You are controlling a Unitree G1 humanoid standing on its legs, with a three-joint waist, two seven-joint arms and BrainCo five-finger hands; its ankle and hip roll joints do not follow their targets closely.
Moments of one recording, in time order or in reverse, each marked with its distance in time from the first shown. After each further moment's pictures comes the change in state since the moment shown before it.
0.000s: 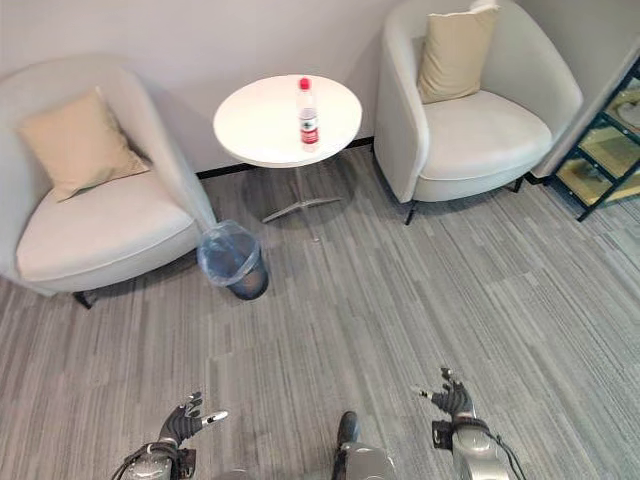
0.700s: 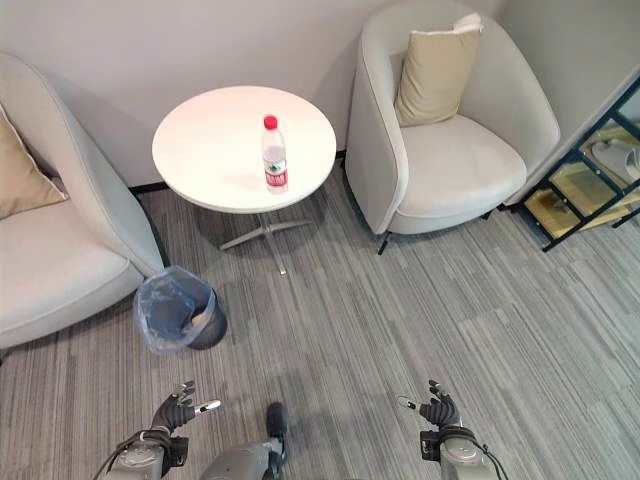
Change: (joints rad) left arm -0.005 0.088 0.012 -0.018 0.000 0.018 -0.004; right arm 0.011 0.056 0.052 0.026 0.011 0.021 0.006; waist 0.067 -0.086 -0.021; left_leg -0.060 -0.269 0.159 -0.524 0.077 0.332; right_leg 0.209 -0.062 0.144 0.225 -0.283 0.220
